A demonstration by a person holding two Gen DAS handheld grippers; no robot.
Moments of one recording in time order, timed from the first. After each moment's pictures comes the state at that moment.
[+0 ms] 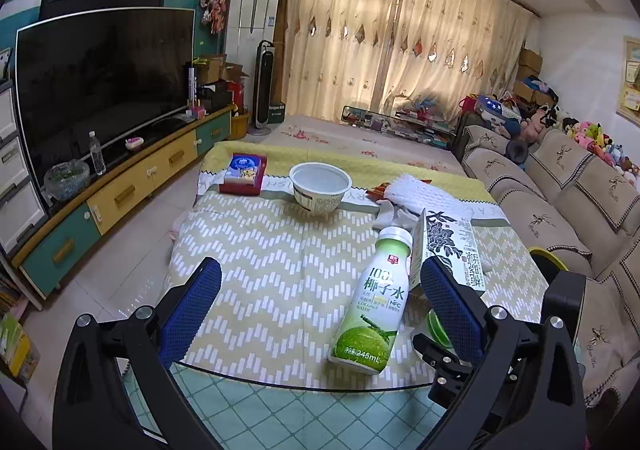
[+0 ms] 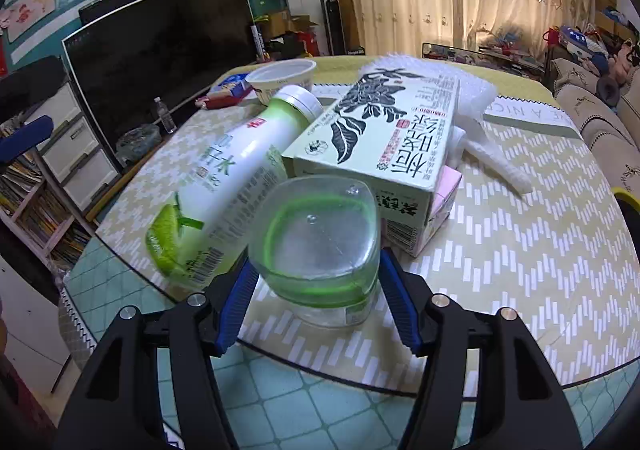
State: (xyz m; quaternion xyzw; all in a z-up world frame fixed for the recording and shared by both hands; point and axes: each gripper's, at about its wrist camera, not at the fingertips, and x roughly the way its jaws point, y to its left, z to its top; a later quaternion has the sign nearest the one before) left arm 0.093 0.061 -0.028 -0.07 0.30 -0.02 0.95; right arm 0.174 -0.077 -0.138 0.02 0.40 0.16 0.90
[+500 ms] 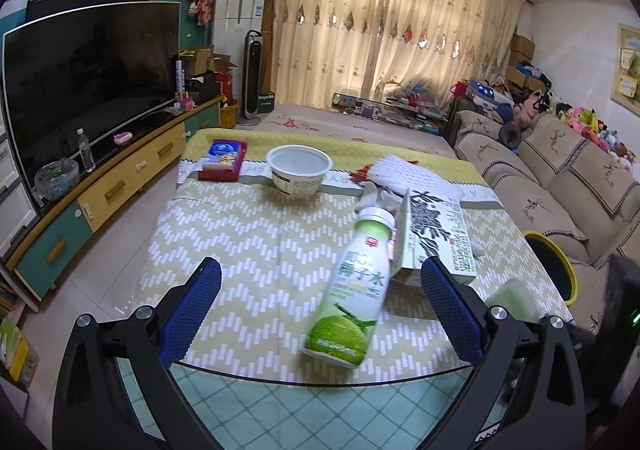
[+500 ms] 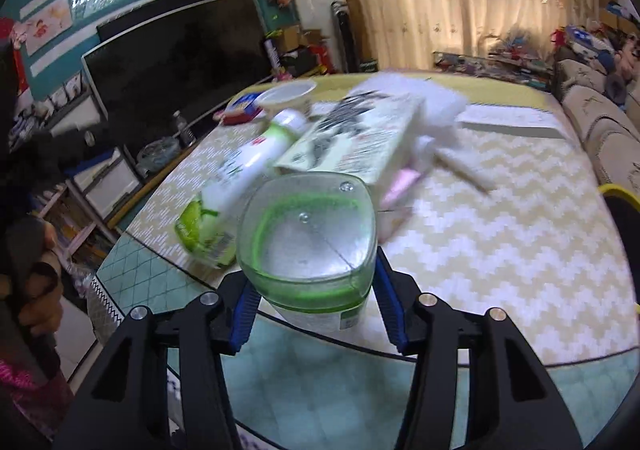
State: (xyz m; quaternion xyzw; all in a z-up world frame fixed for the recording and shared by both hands) left arm 0.103 0.028 -0.046 -0.05 0.32 -0.04 0.95; right arm 0.136 -0.146 -0.107 0.05 0.36 0.17 0.92
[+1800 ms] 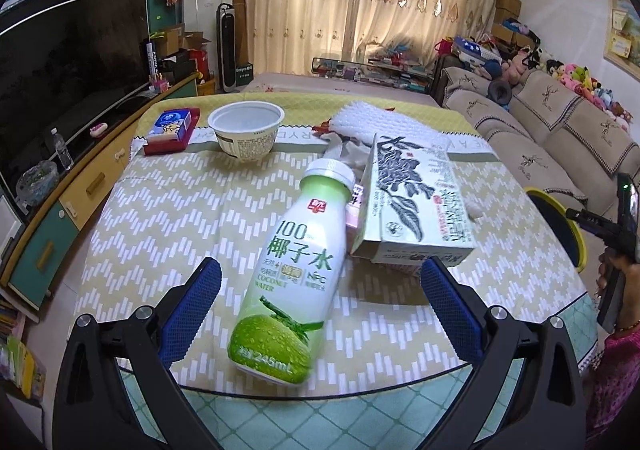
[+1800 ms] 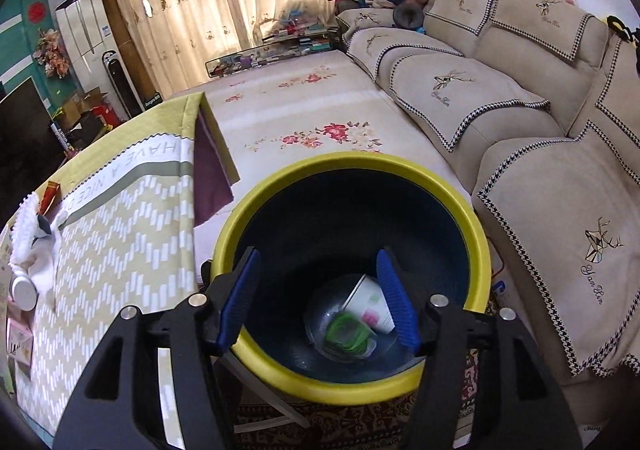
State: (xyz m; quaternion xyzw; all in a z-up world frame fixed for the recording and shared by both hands) left arm 0.149 -0.021 -0.093 -0.02 0.37 -0.07 0.92; right arm 0.211 -0.448 -0.150 0.14 0.38 -0.16 0.90
